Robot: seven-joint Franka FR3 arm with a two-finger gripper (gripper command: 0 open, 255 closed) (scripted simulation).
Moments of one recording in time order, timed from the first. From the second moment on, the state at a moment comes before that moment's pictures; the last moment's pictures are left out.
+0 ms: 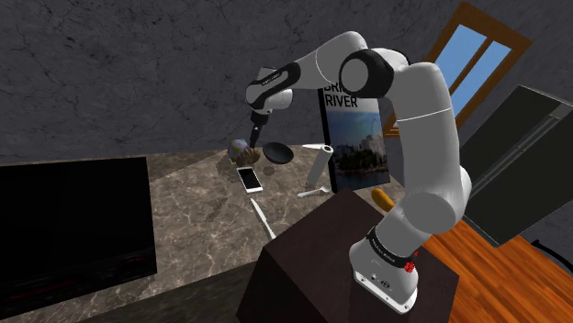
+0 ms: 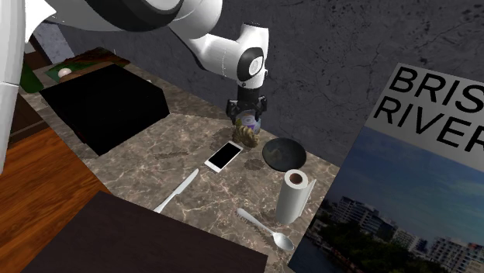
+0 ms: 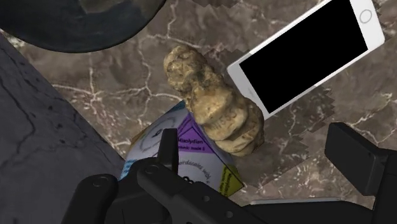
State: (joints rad) arm 0.00 0.77 -0.10 -1.63 0.17 2.32 -0.88
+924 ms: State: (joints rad) arm 0.00 0.88 -0.09 -1.57 0.18 2.37 -0.88
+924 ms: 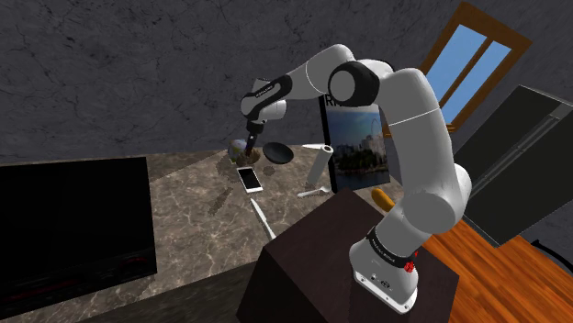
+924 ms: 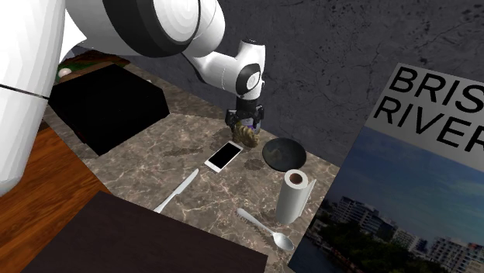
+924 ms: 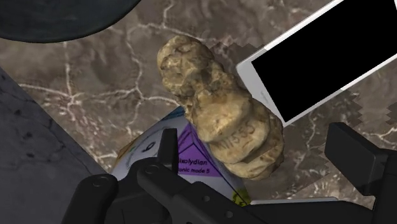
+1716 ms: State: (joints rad) arm 0.00 0.87 -0.09 -1.57 0.18 2.37 -0.88
